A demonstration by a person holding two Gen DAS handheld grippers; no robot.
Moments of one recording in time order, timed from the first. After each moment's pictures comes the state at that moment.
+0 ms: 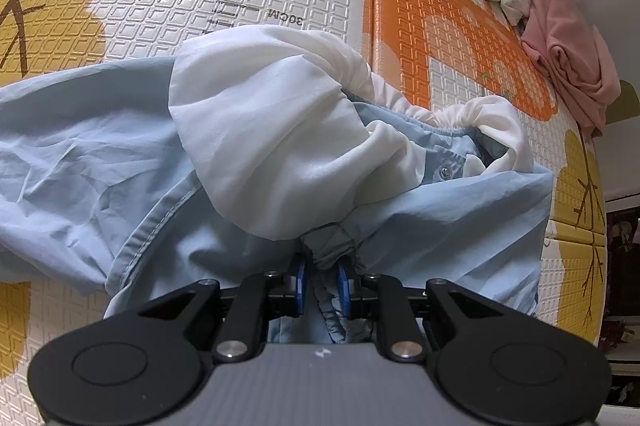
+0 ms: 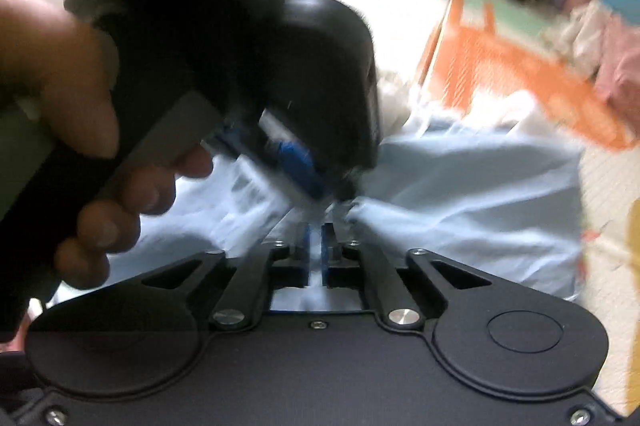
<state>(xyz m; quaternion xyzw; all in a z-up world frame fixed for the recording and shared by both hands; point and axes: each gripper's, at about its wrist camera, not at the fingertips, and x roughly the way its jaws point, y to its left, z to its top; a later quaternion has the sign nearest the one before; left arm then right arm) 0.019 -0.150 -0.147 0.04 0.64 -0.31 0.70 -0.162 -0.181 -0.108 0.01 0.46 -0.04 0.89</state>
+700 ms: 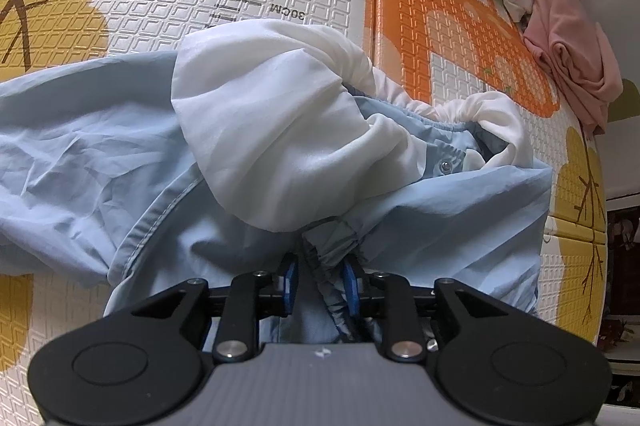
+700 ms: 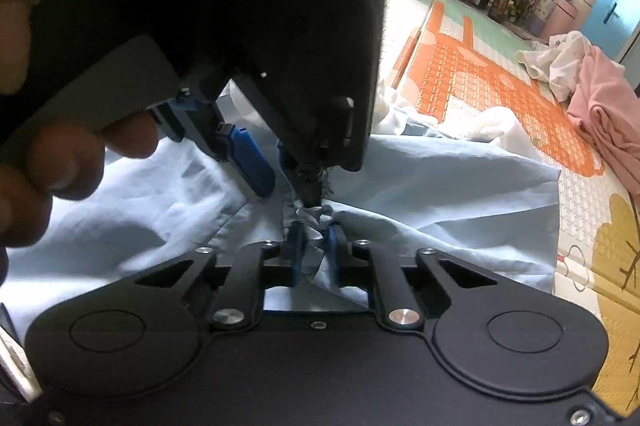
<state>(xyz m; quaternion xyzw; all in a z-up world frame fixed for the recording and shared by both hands) 0.017 -0.148 -0.144 0.04 0.65 -0.31 0.69 -0.139 -0.166 -0.145 -0.05 0.47 -0.08 0.88</state>
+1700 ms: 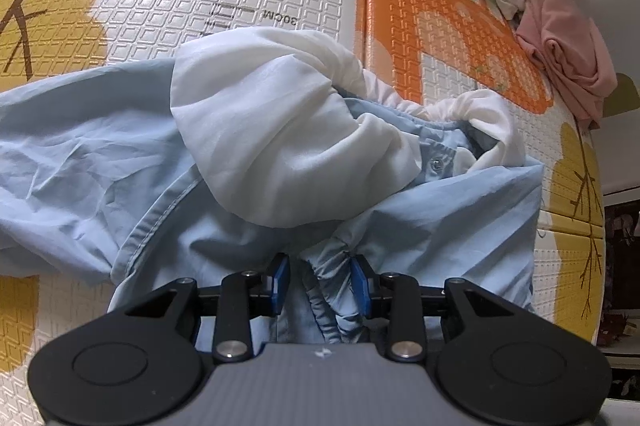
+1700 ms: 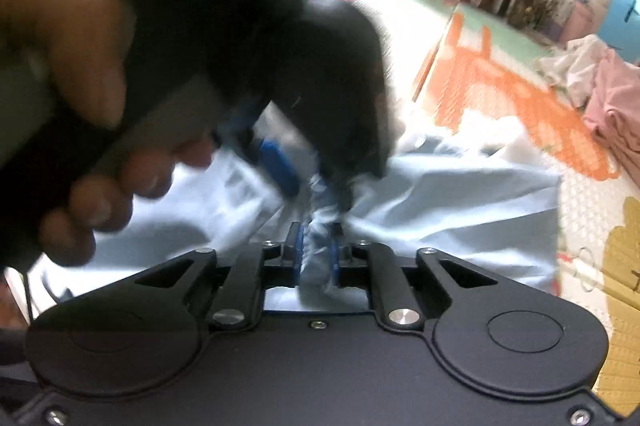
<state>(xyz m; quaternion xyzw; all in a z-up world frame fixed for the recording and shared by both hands) 0.013 -0.148 -0.134 0.05 0.64 -0.32 0.69 -0.158 -0.172 -0.106 -0.01 0.45 -0.05 0.89</state>
